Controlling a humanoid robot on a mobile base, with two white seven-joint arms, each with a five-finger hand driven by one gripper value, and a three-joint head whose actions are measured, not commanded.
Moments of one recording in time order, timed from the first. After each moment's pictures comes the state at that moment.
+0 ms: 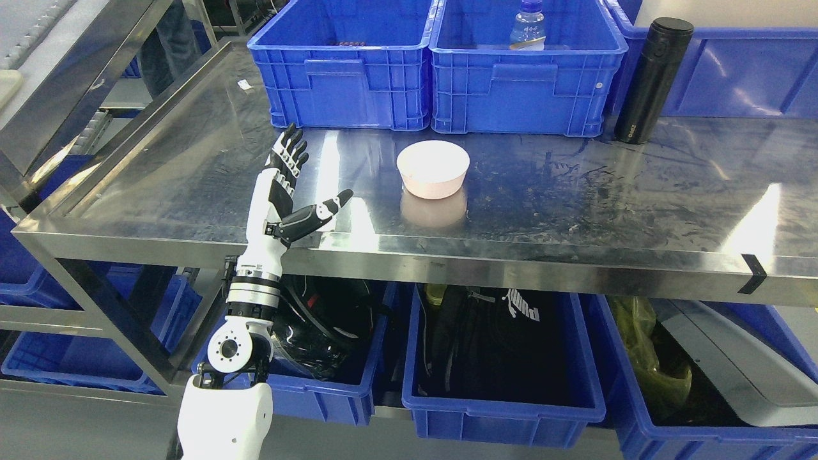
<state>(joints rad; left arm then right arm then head) -0.13 0.00 0.05 -1.61 0.10 -0.19 -0.11 0.00 0.00 0.05 0.00 0.05 -0.08 -0.02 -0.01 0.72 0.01</state>
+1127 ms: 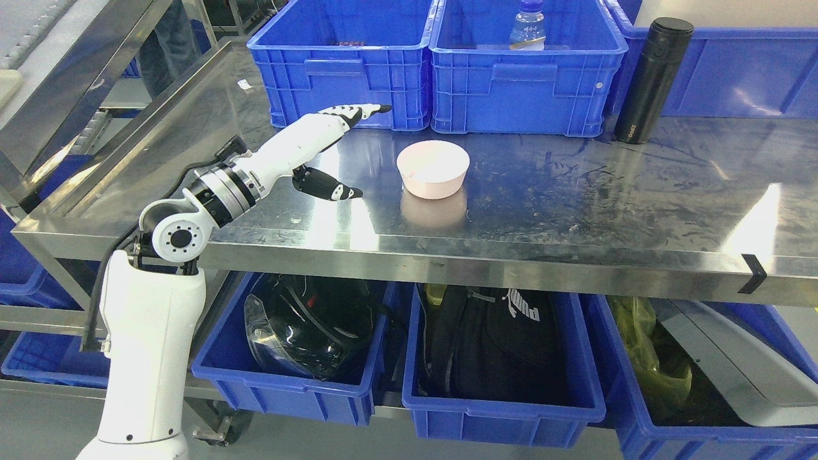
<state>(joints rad) -0.53 0.27 -0.02 -1.57 -0.56 -0.36 -0.78 0.00 0.00 0.05 0.00 0.05 -0.08 -0.02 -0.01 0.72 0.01</state>
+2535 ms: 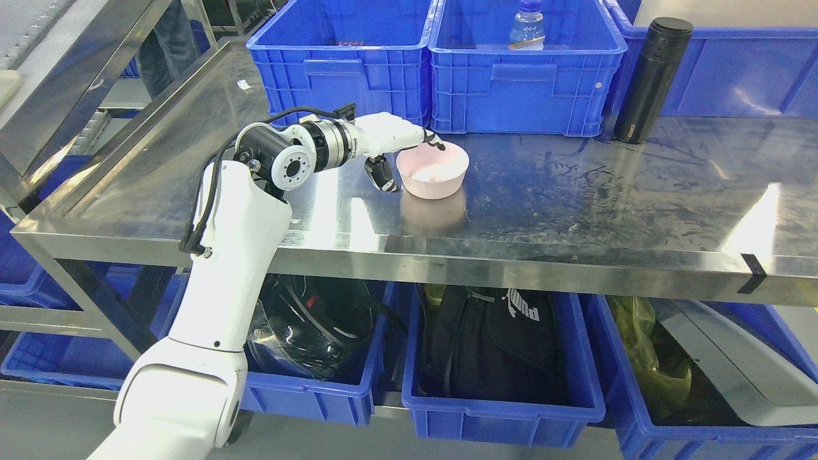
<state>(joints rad) -0.83 0.09 -0.24 -1.20 -0.97 -0.38 -0.91 0.00 0.00 0.05 0.00 0.05 -0.08 -0.02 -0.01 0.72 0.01</state>
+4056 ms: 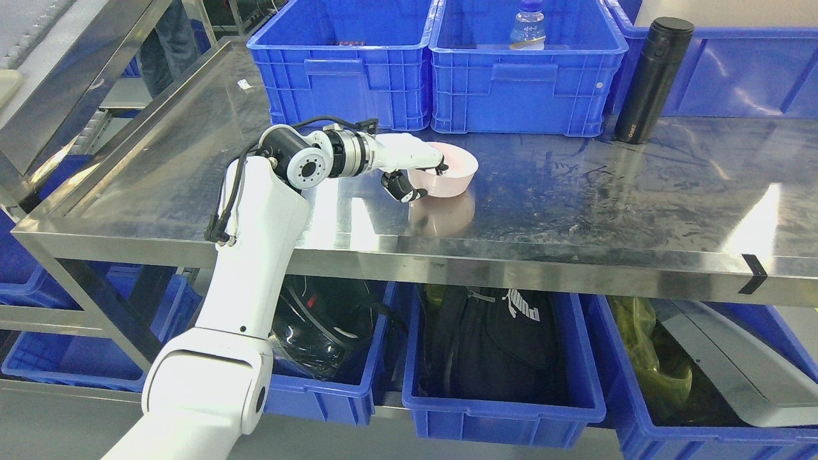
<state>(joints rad) -0.88 0.01 -0.12 -1.05 -1.01 -0.58 -0.97 0.00 0.00 0.05 0.00 0.05 -0.08 -0.02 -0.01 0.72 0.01</state>
